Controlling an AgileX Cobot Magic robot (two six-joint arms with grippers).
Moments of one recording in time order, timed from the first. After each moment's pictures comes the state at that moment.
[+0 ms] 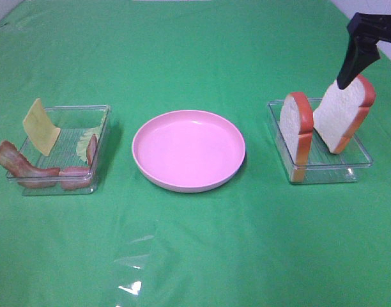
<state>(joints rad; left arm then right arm) 0.09 -0.01 -0.50 0.05 1.06 0.00 0.02 1.65 -1.37 0.15 1.11 0.04</state>
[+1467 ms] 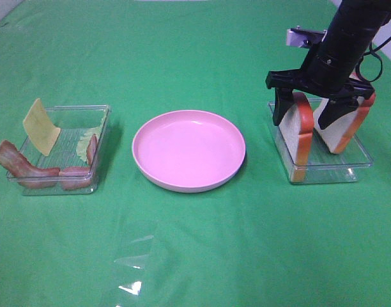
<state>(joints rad) 0.09 -0.01 -0.50 0.05 1.06 0.00 0.17 2.05 -1.54 0.10 0.98 0.10</state>
